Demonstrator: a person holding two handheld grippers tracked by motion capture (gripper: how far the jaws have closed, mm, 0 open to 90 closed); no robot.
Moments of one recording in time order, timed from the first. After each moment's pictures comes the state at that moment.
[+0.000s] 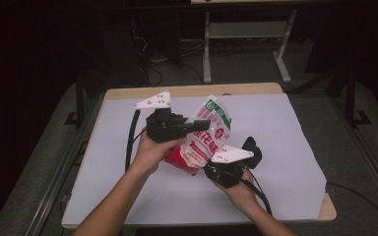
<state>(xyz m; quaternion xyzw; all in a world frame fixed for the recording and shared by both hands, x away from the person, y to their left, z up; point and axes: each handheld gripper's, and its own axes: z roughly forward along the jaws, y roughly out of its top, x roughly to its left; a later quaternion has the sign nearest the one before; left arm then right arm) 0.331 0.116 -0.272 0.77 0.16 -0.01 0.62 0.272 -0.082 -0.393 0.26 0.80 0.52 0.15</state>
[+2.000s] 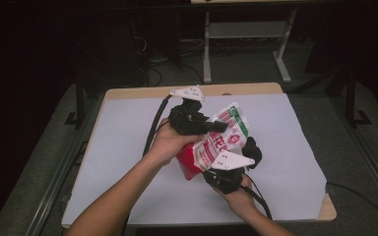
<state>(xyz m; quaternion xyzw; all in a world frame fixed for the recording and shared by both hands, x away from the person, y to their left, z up) 0.346 0.066 -0.262 0.84 0.17 -0.04 0.52 0.260 -0.080 -0.400 0.26 0.78 0.54 0.15</state>
